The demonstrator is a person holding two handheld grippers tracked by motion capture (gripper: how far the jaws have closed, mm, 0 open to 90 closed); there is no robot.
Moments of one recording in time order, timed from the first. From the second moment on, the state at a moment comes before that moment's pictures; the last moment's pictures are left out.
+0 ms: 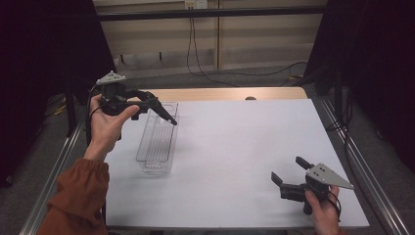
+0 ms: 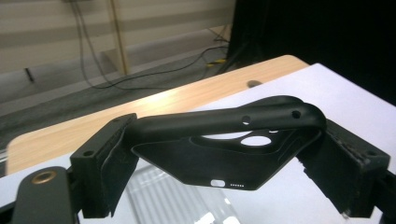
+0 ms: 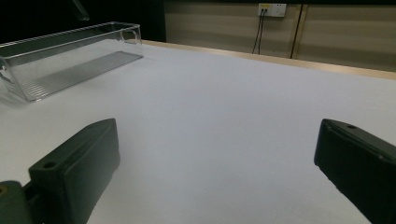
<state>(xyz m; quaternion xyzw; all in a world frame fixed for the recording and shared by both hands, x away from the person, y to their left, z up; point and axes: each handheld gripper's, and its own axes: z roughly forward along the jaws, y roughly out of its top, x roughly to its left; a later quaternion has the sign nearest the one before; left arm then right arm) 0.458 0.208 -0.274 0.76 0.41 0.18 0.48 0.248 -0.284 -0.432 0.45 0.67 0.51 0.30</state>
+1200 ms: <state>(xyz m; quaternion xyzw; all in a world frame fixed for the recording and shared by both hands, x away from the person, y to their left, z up) 0.515 0.186 -0.312 0.75 0.48 0.24 0.40 0.248 -0.284 -0.432 0.45 0.67 0.51 0.30</state>
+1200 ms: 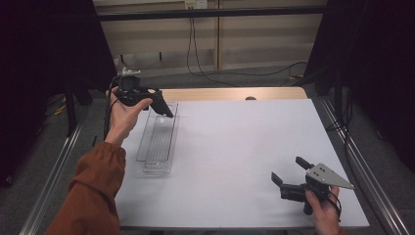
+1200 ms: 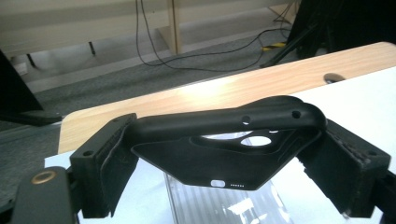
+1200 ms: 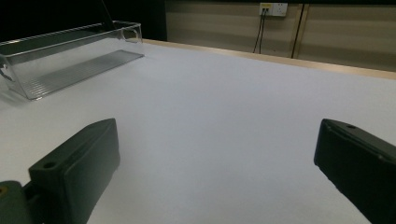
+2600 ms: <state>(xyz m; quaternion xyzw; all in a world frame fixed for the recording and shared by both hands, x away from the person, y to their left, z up) 0.546 0.166 -0.353 0.72 0.53 0.26 0.37 0.248 -0.283 -0.435 0.45 0.68 0.51 0.29</state>
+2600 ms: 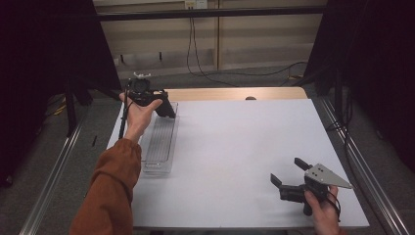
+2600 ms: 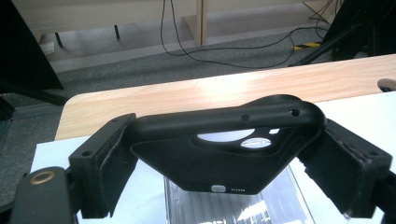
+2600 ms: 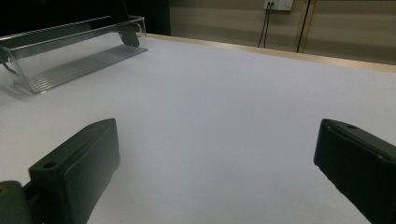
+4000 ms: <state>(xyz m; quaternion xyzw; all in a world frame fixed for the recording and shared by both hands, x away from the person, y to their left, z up) 0.573 0.144 -0.354 0.73 0.51 0.26 0.37 0.249 -0.282 -0.436 0.45 0.68 0.51 0.28</state>
